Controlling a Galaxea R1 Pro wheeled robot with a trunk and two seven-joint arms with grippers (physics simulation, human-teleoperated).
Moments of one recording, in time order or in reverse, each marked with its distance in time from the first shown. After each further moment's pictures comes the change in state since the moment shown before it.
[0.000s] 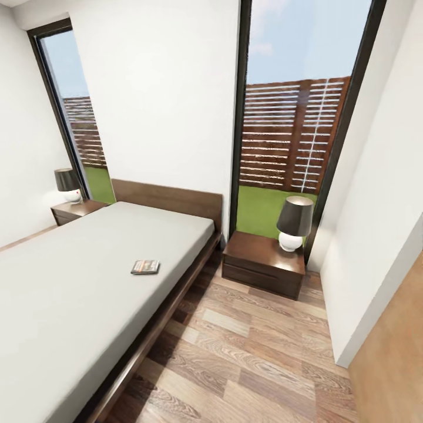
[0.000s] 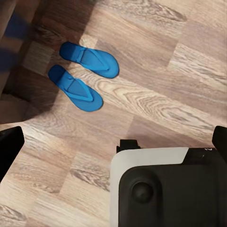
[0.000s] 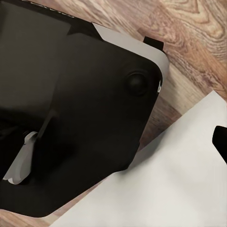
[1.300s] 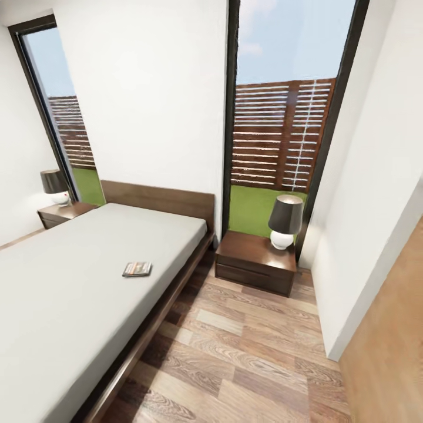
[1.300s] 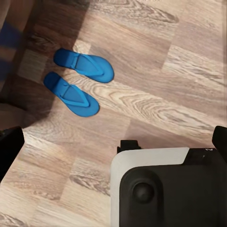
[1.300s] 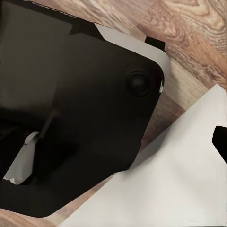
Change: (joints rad) left arm 0.000 0.001 -0.003 0.000 0.000 -0.003 0.000; right arm 0.001 0.003 -0.001 -0.001 -0.002 0.000 0.000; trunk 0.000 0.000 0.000
